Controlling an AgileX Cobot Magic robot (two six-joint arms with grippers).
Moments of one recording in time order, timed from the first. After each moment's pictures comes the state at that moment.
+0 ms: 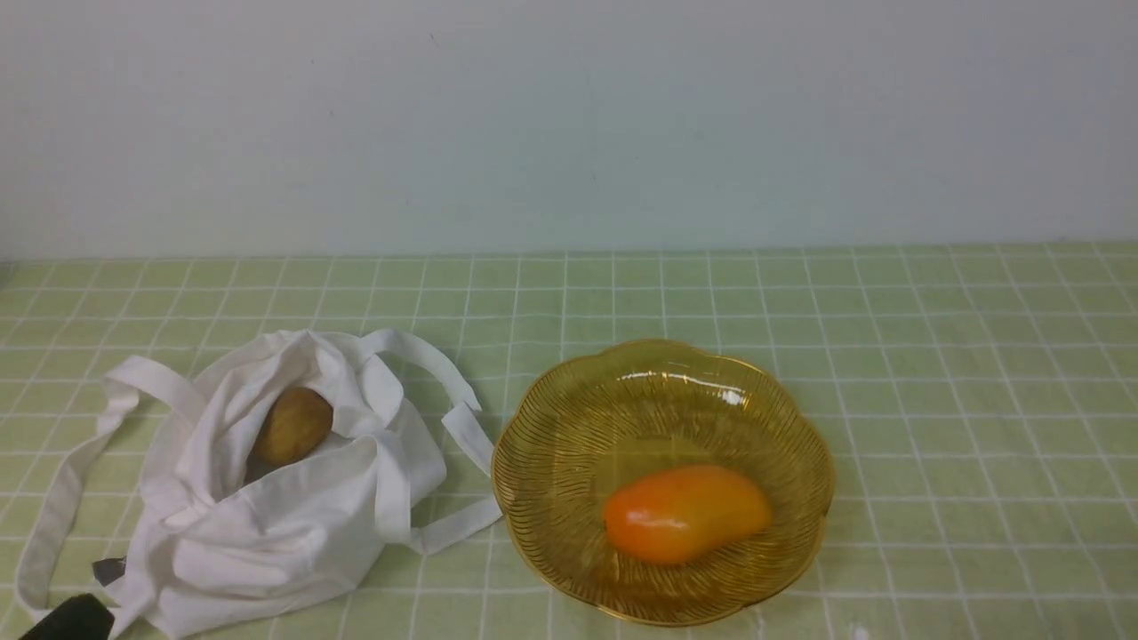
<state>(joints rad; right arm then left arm) 0.00 -0.01 0.02 -0.13 0.38 0.18 -0.09 -0.01 0.03 -0.30 0.19 -0.23</state>
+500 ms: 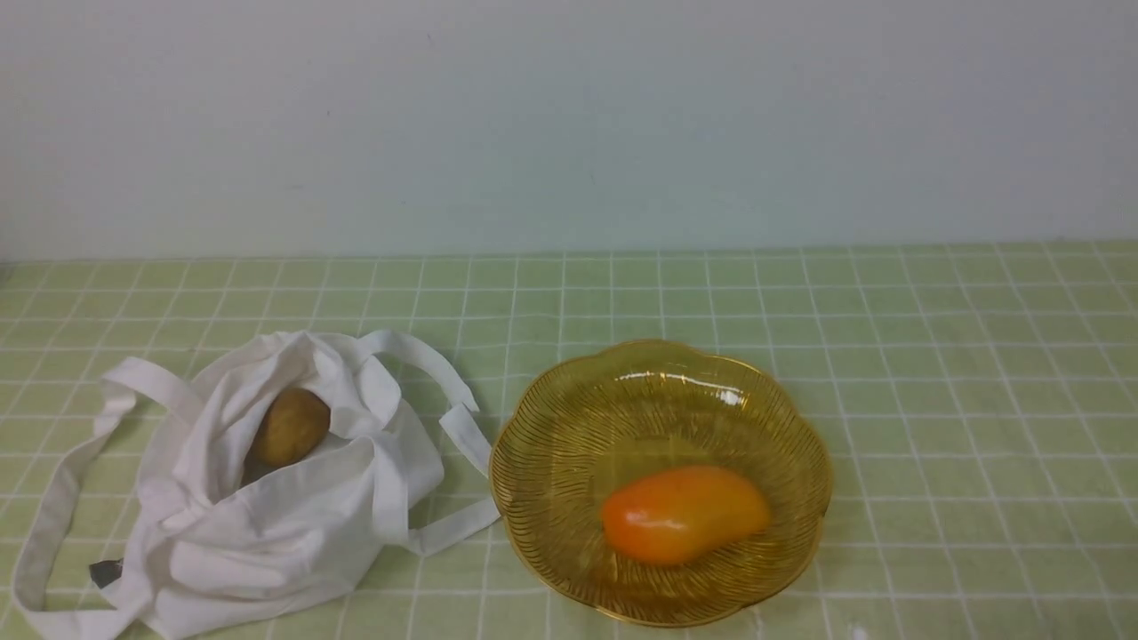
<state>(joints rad) 0.00 -0.01 0.02 -0.13 0.38 0.18 -0.09 -0.01 0.02 -0.43 -0.33 -0.27</state>
